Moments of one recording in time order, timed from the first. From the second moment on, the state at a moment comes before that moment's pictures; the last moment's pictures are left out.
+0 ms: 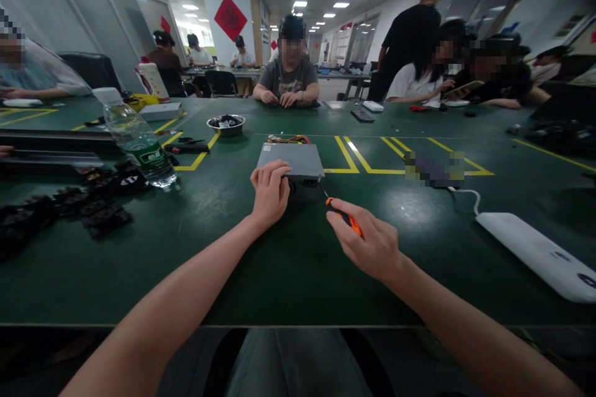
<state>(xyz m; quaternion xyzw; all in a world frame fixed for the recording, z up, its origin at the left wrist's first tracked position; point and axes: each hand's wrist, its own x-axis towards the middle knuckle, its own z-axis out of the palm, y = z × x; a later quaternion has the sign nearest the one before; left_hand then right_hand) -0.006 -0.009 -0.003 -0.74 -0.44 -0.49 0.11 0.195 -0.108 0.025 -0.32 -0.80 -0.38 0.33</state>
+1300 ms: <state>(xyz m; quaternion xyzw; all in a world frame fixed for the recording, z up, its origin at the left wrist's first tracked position) 0.000 -0.012 0.007 -0.78 -0.47 -0.39 0.13 0.167 -0.141 0.039 -0.49 -0.78 -0.35 0.18</state>
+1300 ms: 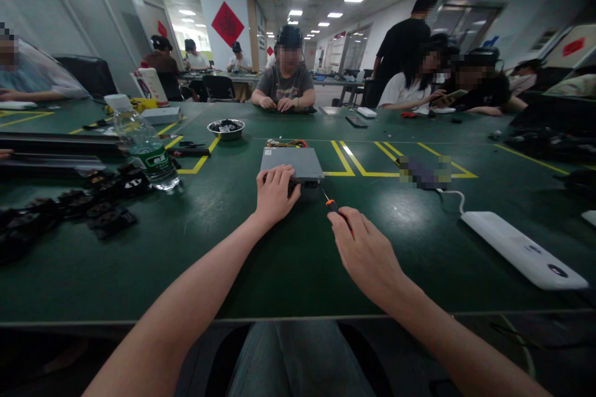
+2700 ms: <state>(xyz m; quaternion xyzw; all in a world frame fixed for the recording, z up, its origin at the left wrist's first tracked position) 0.001 -0.011 0.007 -0.77 -0.48 -0.39 0.12 0.168 -0.138 0.035 -0.56 -0.72 -0.34 0.22</state>
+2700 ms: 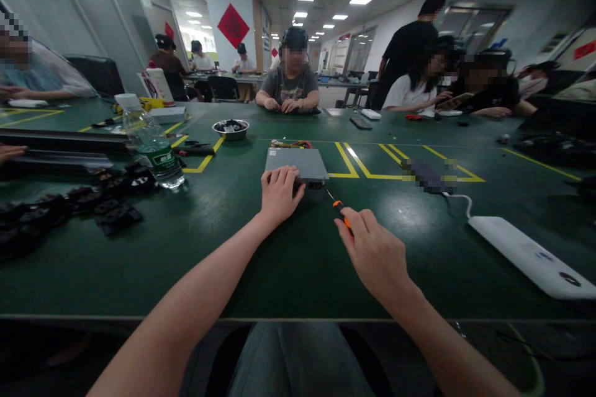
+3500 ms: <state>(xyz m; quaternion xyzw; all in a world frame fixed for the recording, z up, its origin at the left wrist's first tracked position) 0.001 -0.011 0.007 -0.78 -0.48 -0.39 0.13 0.207 -0.086 0.024 -0.31 -0.83 -0.37 0.30</state>
